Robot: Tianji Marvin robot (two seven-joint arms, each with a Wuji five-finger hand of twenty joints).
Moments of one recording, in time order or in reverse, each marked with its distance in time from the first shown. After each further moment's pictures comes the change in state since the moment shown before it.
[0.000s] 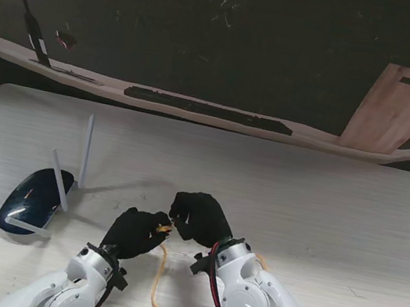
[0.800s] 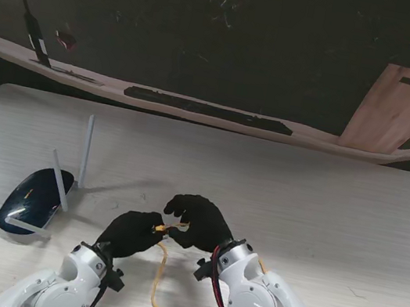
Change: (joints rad) left arm 0.049 -0.001 -0.067 -0.069 -0.156 -0.021 -0.122; right arm -0.024 0.030 0.025 -0.054 -0.016 0.009 0.117; left_hand -0.037 0.006 0.066 -0.076 0.083 0.123 0.076 -0.031 0.177 0.002 0.140 0.024 0.170 0.013 0.161 0.013 0.130 0.074 0.113 0.041; right_hand -0.240 0.010 -0.027 0.098 -0.188 0.051 -0.351 0.153 -0.341 0.064 -0.160 0.003 -0.321 0.110 -0.739 -0.212 -0.591 0.197 -0.707 -0.444
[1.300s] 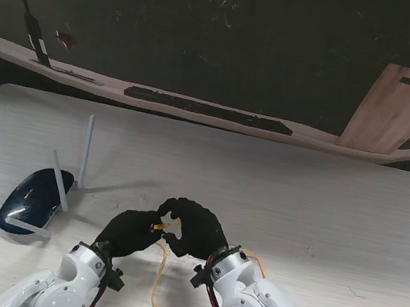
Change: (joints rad) left arm 0.014 -0.002 -0.008 -0.027 -0.020 0.034 -0.007; right arm -0.013 0.005 -0.038 0.006 -0.190 -0.006 -0.109; left_hand -0.005 -0.010 0.020 -0.001 0.003 0.000 0.010 -0.002 0.002 0.000 0.014 0.000 0.001 0.000 0.010 0.000 0.001 0.002 0.002 0.010; right_hand 0.071 0.013 0.011 0.029 -0.122 -0.086 0.095 0.066 -0.046 0.004 0.067 0.027 0.189 -0.057 0.459 0.111 0.473 -0.113 0.585 0.175
